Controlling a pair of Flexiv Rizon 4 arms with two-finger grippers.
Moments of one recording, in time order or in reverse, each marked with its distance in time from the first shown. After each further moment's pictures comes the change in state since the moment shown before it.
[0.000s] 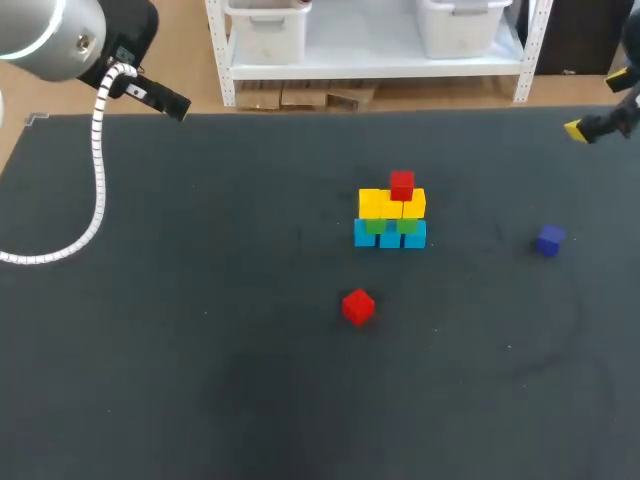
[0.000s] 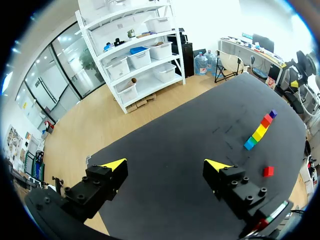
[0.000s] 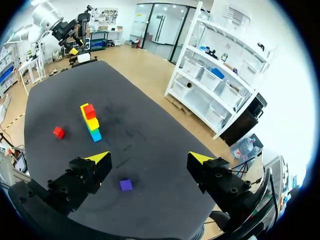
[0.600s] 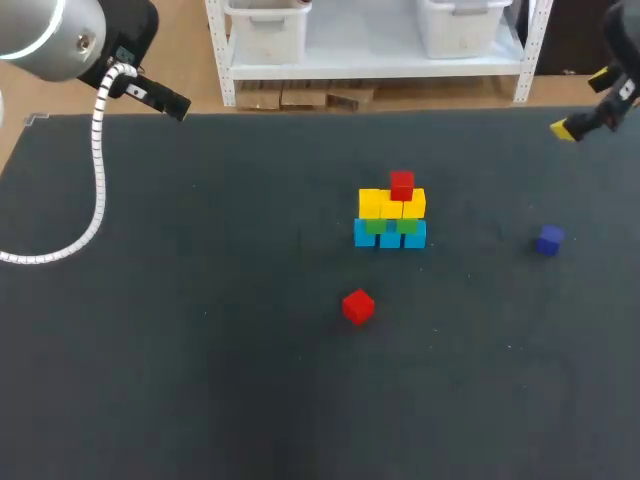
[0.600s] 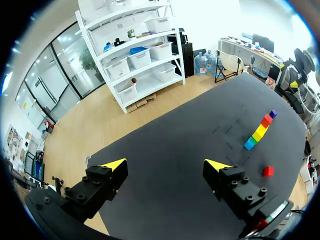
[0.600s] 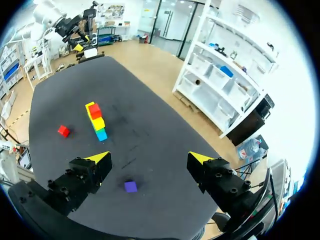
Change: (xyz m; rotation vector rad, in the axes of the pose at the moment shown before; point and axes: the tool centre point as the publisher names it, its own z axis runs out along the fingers) left arm 0.000 0.000 0.000 0.000 0.000 0.000; right arm -0.008 0.006 0.009 -0.060 0.032 -0.017
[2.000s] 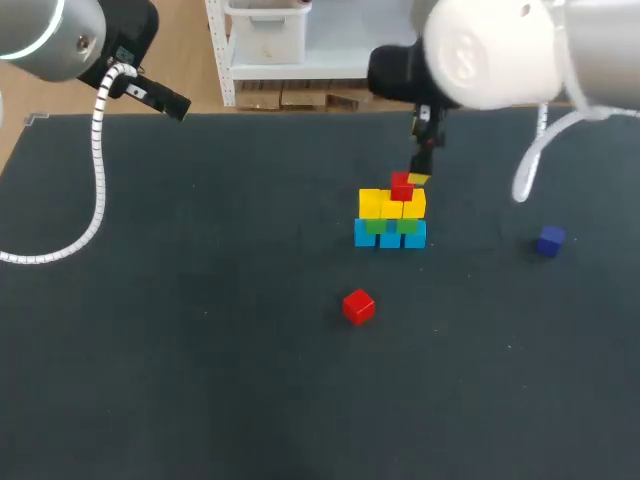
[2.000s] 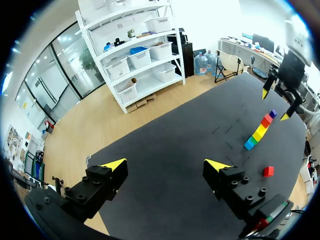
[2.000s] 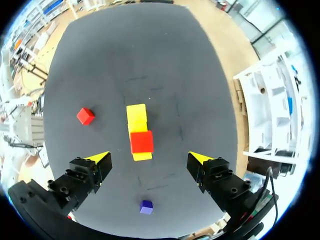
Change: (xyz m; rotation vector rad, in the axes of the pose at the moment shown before) left arm 0.000 0.000 0.000 0.000 0.000 0.000; right arm -0.080 0.128 0.119 -0.339 0.479 -0.463
